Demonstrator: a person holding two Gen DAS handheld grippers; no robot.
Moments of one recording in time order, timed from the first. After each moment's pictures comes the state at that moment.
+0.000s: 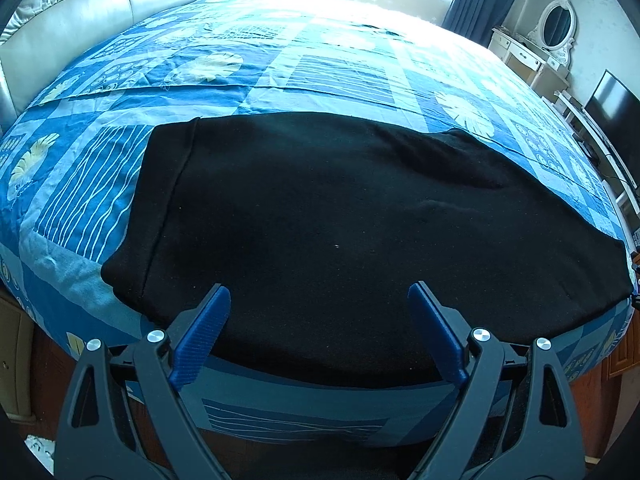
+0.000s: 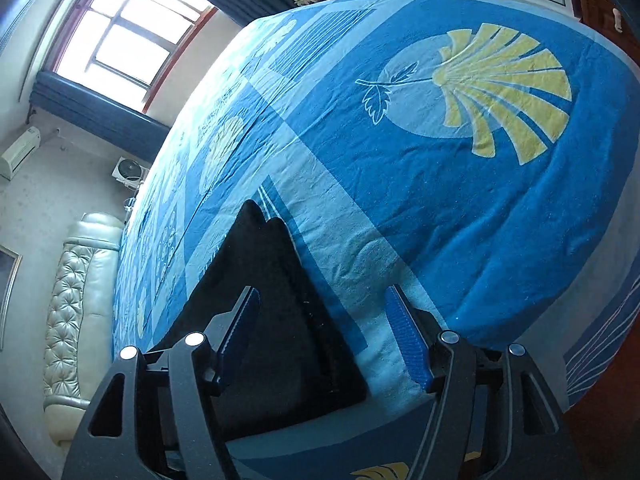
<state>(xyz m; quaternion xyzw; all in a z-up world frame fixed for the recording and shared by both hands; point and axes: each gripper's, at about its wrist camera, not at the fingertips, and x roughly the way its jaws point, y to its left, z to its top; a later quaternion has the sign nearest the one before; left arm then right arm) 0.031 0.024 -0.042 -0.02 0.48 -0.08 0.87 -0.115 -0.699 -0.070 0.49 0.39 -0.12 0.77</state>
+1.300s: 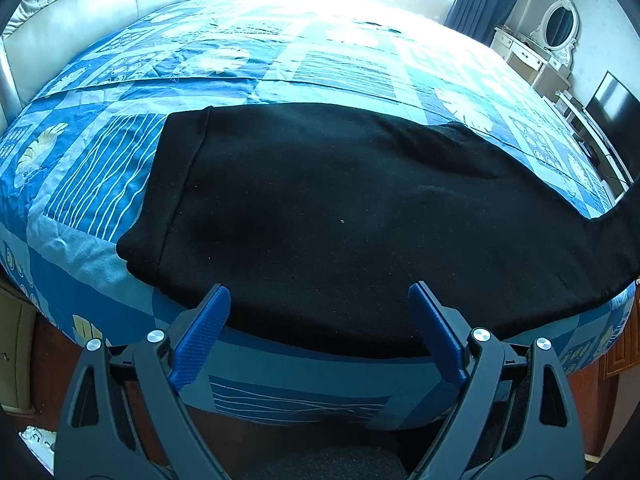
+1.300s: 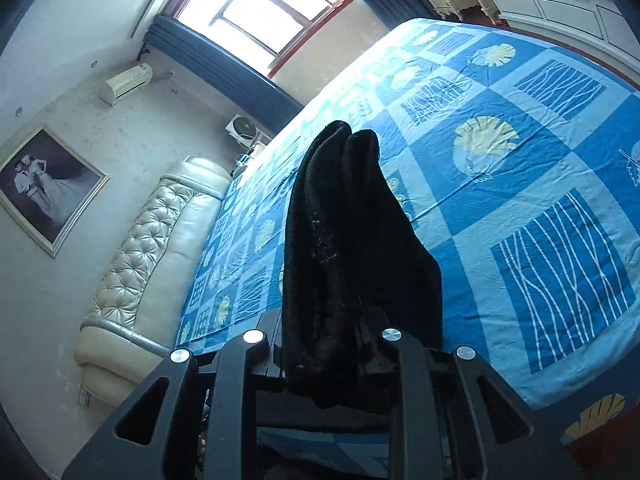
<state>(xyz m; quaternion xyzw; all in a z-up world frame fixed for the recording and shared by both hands) 0.013 0.029 -0.035 -0.03 0.49 -0.09 0.87 -0.008 -0.476 0.109 0.39 0.36 0.06 0.85</state>
